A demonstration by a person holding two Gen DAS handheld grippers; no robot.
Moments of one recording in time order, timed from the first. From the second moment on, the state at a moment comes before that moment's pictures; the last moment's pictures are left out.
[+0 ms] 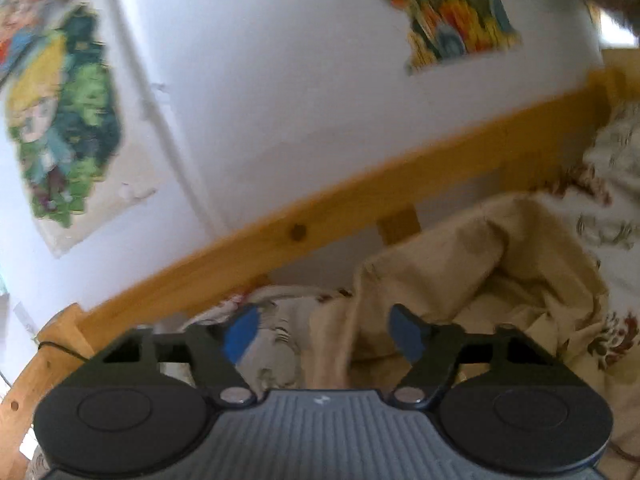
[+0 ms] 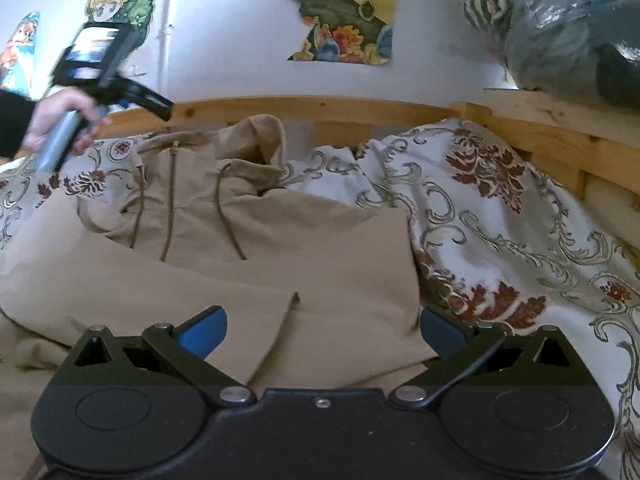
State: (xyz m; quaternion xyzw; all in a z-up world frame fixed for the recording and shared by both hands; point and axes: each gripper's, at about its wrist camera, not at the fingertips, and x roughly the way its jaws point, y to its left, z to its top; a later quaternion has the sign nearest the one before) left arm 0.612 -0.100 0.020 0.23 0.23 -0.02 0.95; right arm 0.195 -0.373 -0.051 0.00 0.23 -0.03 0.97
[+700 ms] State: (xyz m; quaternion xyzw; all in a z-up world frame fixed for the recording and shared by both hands) left arm 0.547 -0.059 0.035 0.13 0.14 -0.01 0.98; right arm 0.191 -0.380 -0.062 0.02 0.23 -0.03 0.97
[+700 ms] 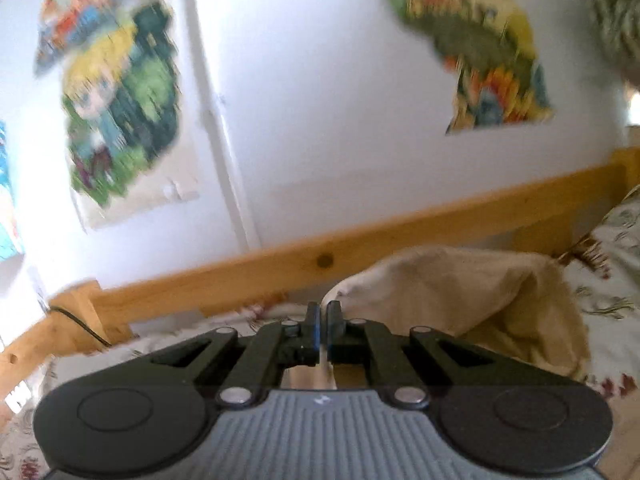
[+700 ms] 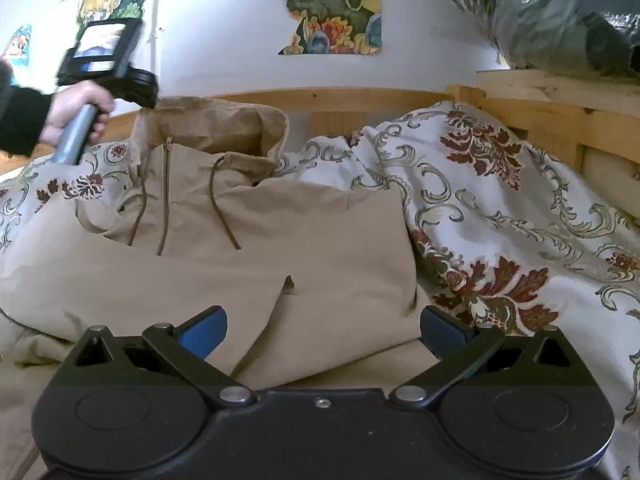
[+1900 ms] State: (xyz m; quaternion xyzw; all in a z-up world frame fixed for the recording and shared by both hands) left arm 0.328 0.042 -0.064 0.12 0.22 -0.19 0.95; right arm 0.321 -0.392 0.036 0.43 0.25 0.19 0.85
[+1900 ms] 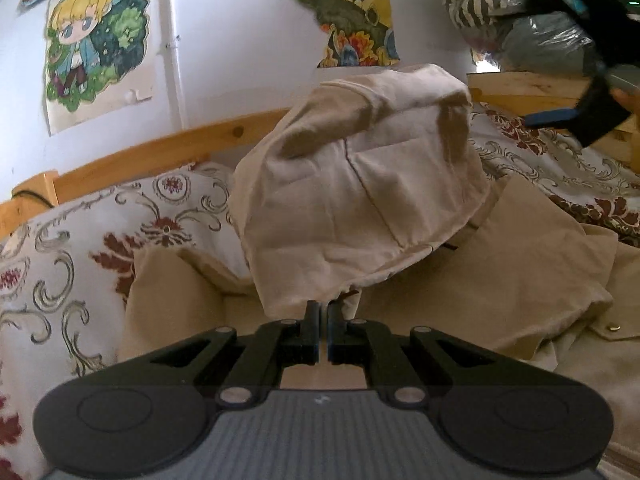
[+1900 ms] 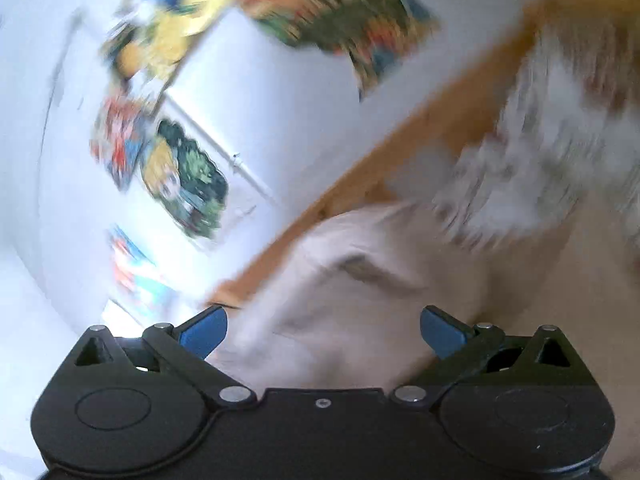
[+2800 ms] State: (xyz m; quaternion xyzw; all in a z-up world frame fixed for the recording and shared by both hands) left arm 0.386 -0.007 -0.068 0.07 0.30 -0.31 0.90; right arm 0.365 -0.364 0.047 0.50 0.24 0.18 0.81
